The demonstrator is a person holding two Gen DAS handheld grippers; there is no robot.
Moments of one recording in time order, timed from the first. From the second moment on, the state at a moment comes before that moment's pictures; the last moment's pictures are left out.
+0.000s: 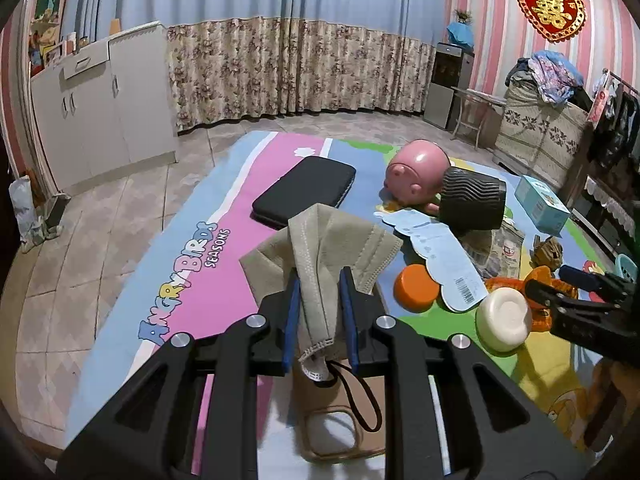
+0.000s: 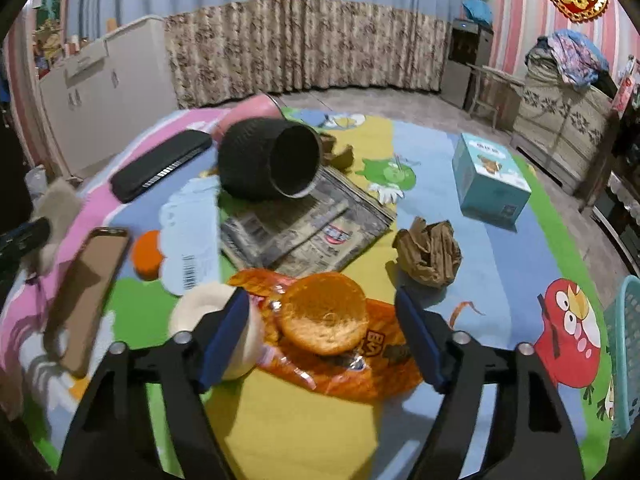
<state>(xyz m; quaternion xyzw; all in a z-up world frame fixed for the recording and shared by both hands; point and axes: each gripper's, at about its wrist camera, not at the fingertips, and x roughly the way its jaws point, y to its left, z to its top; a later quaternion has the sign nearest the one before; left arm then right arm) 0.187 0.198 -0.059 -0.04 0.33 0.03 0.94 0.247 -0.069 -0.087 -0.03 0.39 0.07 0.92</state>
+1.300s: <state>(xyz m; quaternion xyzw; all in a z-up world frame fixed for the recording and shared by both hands) 0.177 0.111 -0.018 -0.02 0.28 0.00 0.96 0.171 -0.235 0.009 0.02 0.27 0.01 0.96</state>
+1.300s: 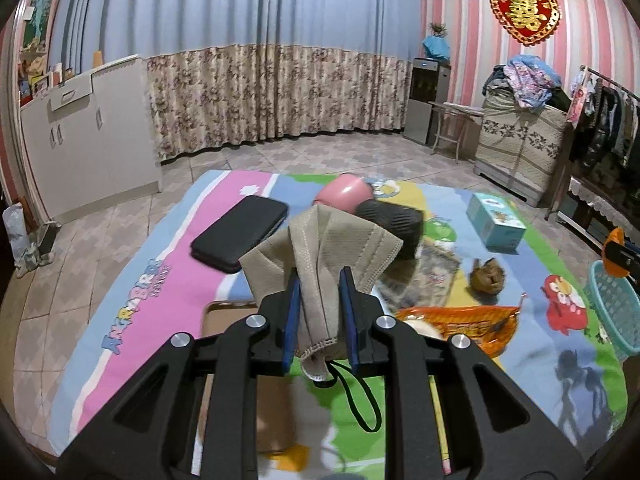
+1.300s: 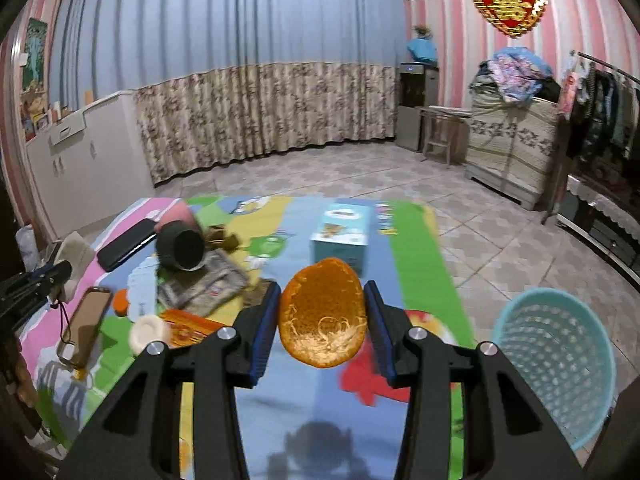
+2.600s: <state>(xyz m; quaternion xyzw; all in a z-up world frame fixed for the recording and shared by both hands) 0.179 -0.192 -0.004 0.04 0.26 -0.19 0.95 0.107 -0.484 -0.013 0.10 0.26 -0.18 0.94</state>
